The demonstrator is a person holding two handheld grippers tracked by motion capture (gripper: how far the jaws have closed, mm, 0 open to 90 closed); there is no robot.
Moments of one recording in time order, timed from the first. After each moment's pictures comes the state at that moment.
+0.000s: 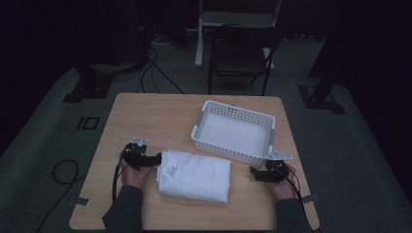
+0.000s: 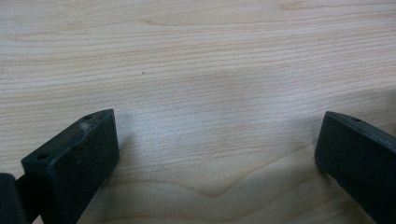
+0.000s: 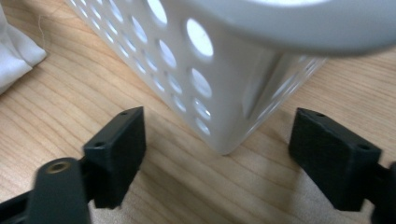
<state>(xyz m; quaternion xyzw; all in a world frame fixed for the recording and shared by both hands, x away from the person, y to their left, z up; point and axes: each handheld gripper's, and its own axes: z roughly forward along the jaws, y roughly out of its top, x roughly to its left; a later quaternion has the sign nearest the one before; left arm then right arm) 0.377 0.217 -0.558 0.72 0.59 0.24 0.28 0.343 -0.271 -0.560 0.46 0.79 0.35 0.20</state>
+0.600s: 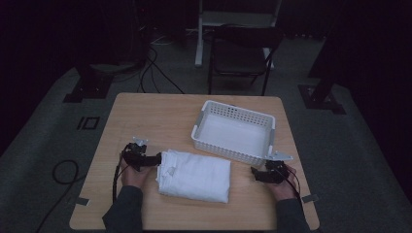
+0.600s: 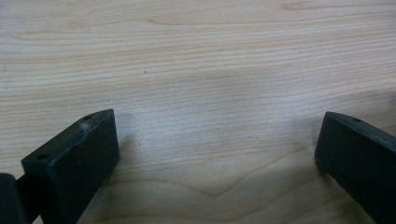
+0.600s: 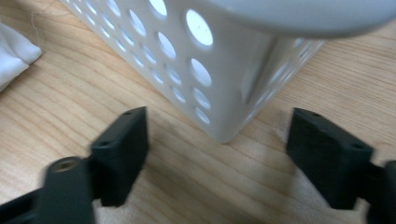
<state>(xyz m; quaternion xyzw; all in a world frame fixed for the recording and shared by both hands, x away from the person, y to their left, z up) 0.377 0.217 -0.558 0.72 0.59 0.24 0.28 0.338 -0.270 -0.556 0.48 0.79 0.33 0.20</state>
